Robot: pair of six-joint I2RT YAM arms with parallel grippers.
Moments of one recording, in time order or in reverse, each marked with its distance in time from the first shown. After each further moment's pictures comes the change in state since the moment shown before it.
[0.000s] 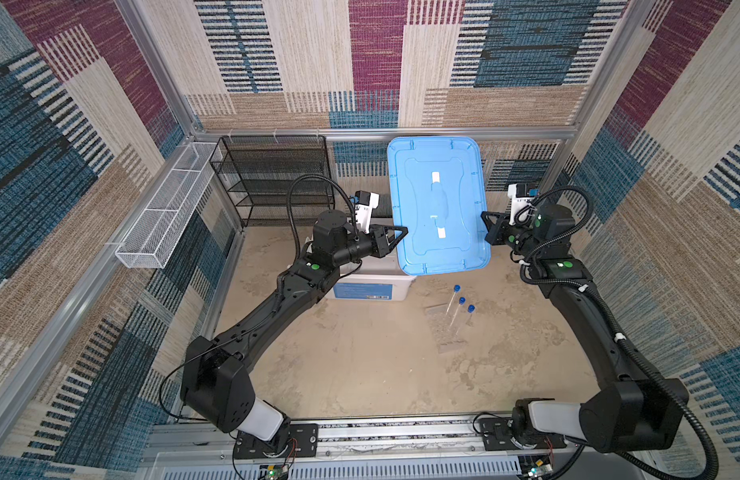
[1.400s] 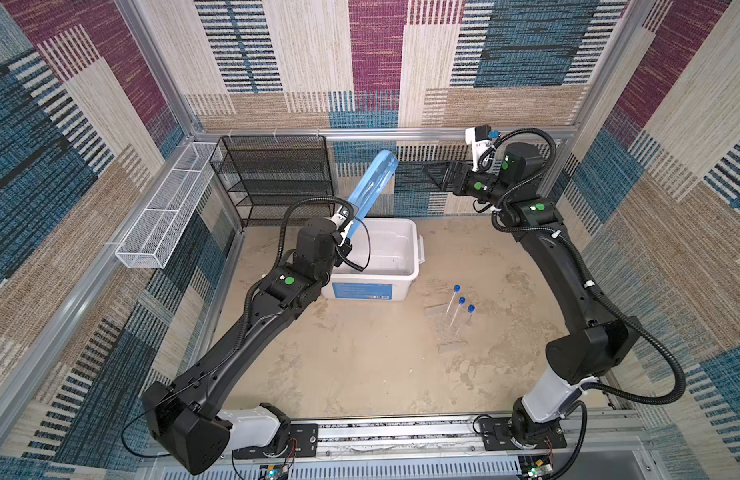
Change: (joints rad) left arm -0.045 -0.212 0.004 -0.439 -1.043 1.080; right arm 0.207 0.424 0.750 -0.198 -0.241 0.243
